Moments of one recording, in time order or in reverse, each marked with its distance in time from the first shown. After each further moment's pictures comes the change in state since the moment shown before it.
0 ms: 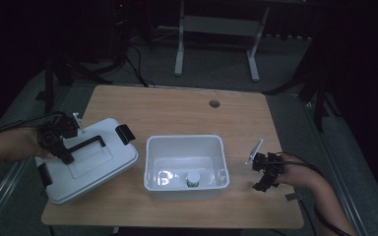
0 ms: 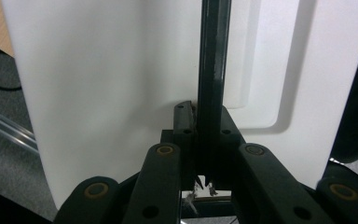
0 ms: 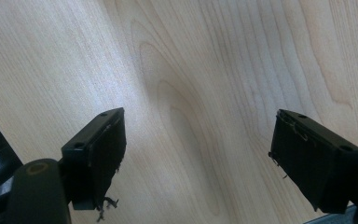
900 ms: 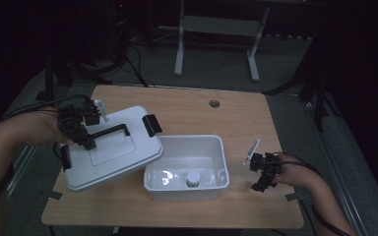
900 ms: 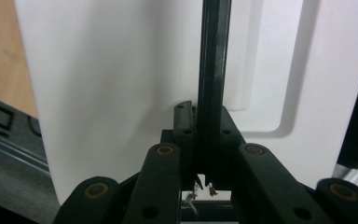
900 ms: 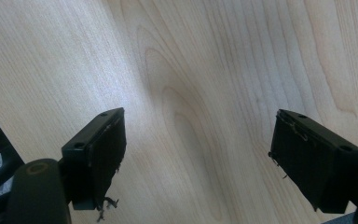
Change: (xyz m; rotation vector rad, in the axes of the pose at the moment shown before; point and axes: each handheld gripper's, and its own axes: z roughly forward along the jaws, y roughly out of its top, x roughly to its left) left arm -0.042 0.058 -0.050 -0.074 0.069 0.177; right arm 0.002 0.006 0.001 0.011 0.006 -0.015
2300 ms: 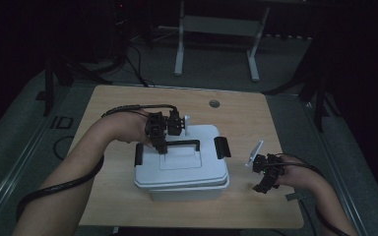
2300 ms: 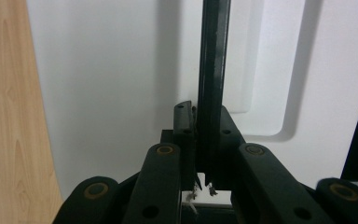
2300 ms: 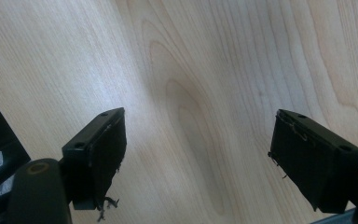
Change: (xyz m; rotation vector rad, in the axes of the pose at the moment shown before) left arm -0.064 0.159 0.035 -0.009 -0.023 0.362; right arm 0.003 -0.007 -0.003 -0.014 0.003 0.000
